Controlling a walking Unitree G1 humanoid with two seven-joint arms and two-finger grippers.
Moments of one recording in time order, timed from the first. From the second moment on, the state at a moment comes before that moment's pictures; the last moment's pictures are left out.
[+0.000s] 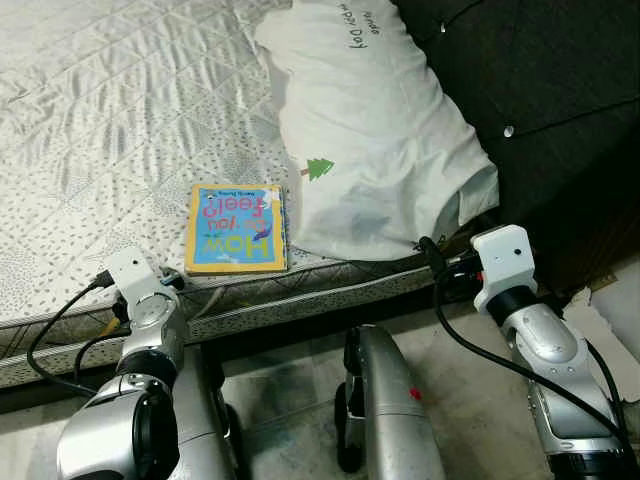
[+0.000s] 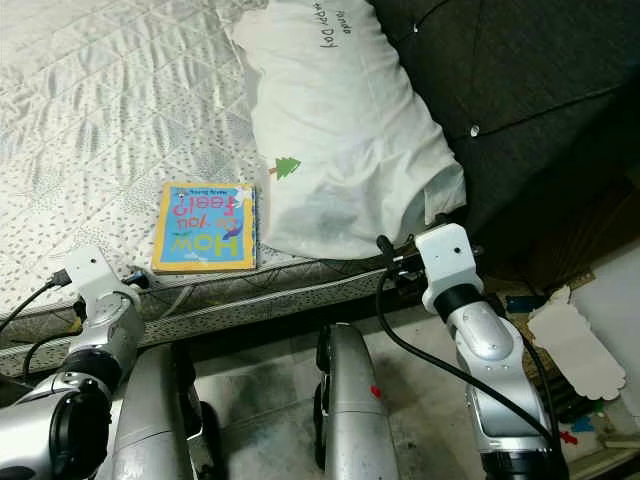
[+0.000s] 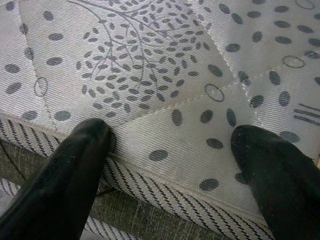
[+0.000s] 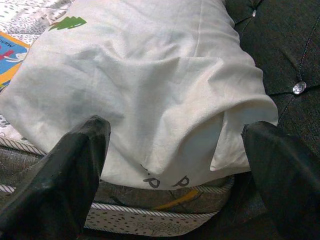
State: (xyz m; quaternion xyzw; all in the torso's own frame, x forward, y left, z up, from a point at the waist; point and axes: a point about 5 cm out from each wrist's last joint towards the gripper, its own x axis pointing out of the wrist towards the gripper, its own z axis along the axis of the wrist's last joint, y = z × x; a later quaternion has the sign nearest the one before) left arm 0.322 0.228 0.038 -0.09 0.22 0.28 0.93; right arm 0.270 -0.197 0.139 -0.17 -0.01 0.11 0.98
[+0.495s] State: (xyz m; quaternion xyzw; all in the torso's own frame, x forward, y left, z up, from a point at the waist) left arm 0.331 0.208 0.039 -0.11 0.24 0.20 0.94; right arm 0.273 -0.197 0.139 -0.17 -0.01 0.11 0.98
